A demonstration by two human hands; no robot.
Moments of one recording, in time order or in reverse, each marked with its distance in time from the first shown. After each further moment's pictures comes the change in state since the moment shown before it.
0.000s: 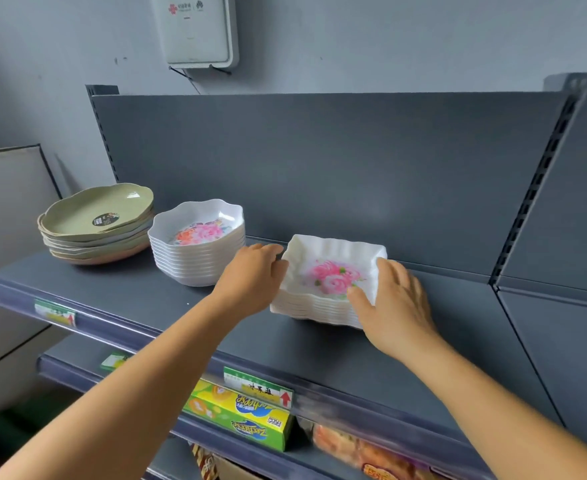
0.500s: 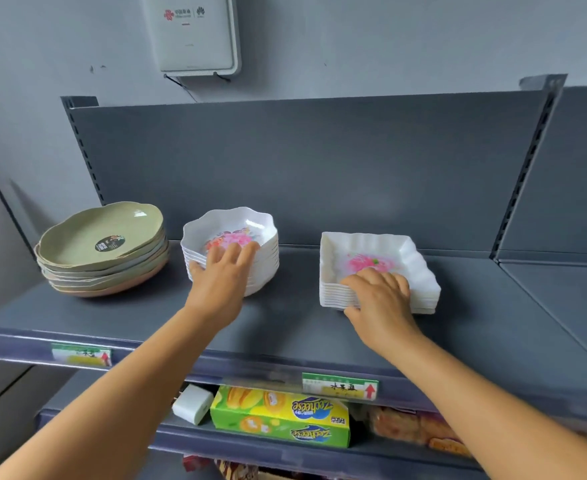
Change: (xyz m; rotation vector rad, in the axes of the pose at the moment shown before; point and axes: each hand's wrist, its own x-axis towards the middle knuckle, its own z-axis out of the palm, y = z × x) left_hand 0.011 -0.132 -0.034 0.432 0.005 0.179; right_hand -0.009 -0.082 0.066 -0.245 0.168 -0.116
